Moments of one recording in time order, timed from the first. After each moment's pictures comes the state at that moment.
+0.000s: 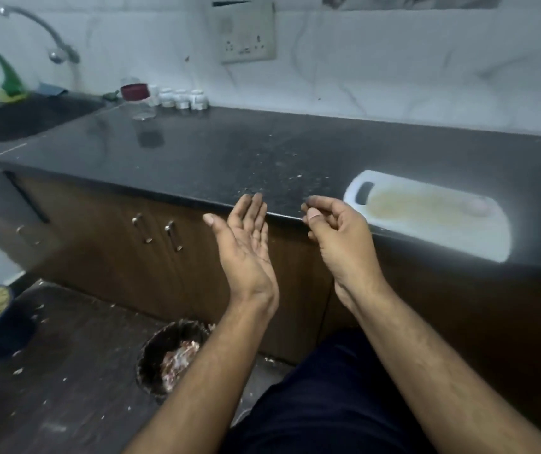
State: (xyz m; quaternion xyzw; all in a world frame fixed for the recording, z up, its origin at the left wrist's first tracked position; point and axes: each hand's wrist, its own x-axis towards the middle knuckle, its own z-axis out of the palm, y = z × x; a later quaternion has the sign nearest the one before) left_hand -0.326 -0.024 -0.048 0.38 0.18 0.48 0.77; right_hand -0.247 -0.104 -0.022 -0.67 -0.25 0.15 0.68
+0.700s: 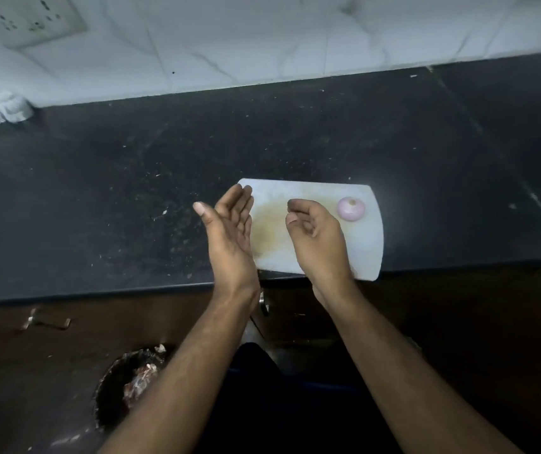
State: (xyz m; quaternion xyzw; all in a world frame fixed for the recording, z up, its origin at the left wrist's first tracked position) left_hand -0.114 -0.078 -0.004 0.51 0.20 0.30 0.78; right_hand -0.060 -0.177 -0.011 -0.75 -0.08 0.09 0.65
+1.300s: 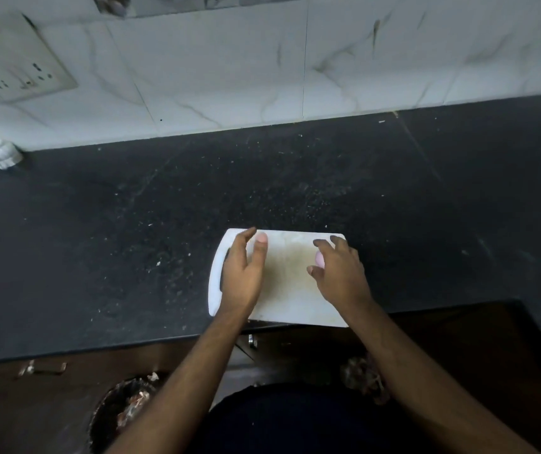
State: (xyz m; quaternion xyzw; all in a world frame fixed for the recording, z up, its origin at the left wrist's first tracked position) left_hand -0.062 -0.065 0.021 0.78 0.27 0.13 0.54; right_hand 0.016 -0.229 0.007 -0.96 -0.14 0.11 0.21
